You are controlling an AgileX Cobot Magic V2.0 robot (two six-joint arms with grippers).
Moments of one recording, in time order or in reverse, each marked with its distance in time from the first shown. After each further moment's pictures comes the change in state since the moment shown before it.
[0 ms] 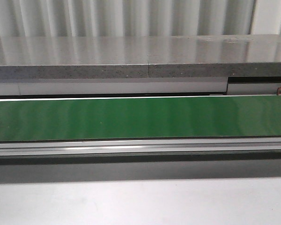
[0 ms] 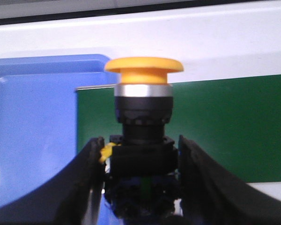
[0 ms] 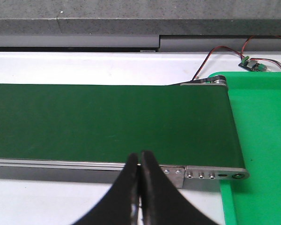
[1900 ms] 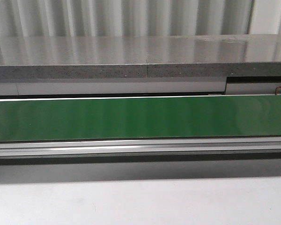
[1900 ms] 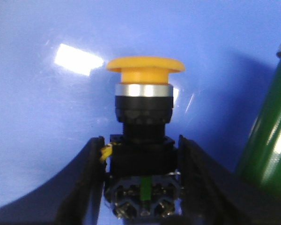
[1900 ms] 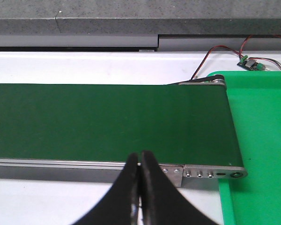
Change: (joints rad) left arm 0.543 0.725 0.001 -0.299 -0.266 0.258; right arm 0.000 0.000 0.000 0.000 0.000 0.000
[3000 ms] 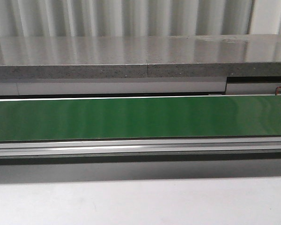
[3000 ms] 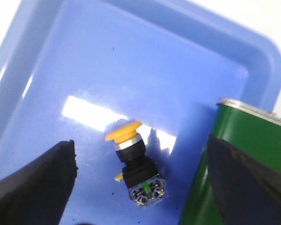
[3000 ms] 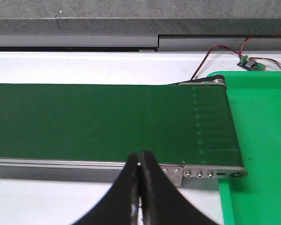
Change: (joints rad) left arm 0.002 -0.196 -0.016 -0.017 -0.035 0.000; right arm 0.000 0.000 0.000 0.000 0.000 0.000
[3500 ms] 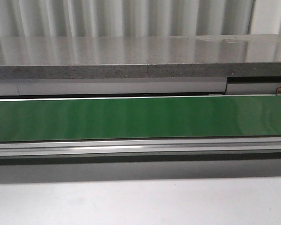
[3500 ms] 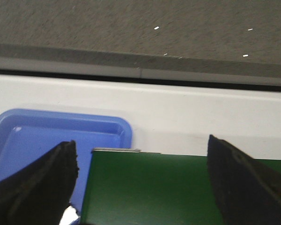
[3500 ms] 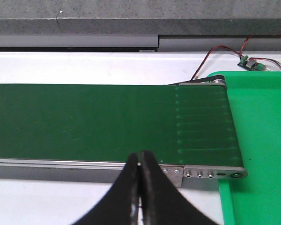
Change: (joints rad) left arm -0.293 -0.587 0.113 -0.015 -0.012 0.002; right arm 0.000 0.000 0.000 0.000 0.000 0.000
